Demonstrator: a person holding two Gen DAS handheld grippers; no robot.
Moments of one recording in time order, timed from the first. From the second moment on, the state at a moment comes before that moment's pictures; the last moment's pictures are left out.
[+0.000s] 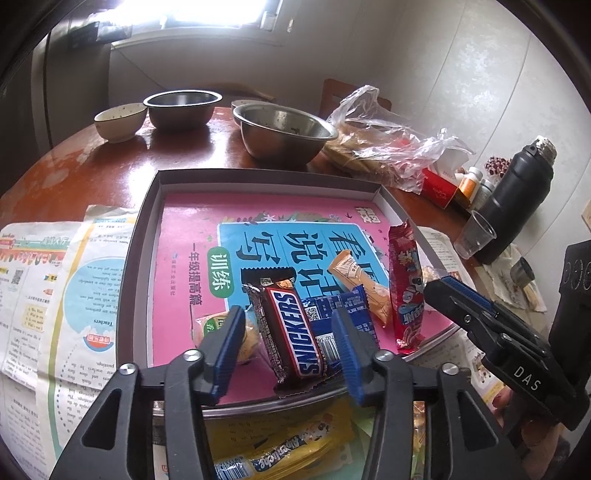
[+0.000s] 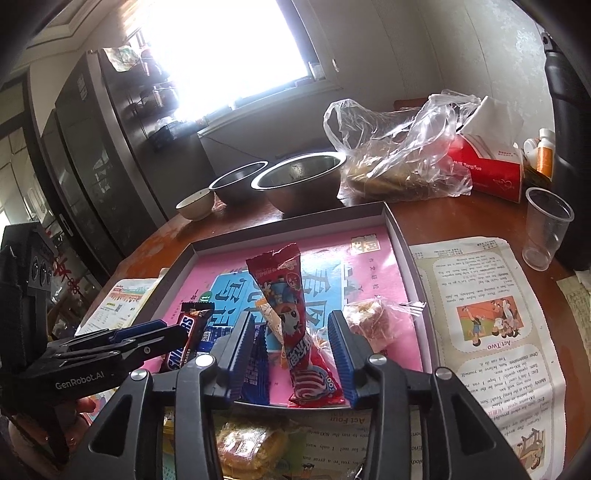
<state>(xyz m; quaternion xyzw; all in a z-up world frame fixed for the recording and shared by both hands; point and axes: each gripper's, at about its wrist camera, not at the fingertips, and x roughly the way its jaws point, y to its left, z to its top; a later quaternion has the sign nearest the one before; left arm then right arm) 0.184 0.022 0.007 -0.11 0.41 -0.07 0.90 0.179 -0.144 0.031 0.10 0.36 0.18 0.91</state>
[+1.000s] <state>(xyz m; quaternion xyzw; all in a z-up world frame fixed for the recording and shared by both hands) 0.161 0.043 0.038 -0.12 0.38 -0.06 0.92 0.166 -0.155 0.039 0.10 0.35 0.17 0.92</state>
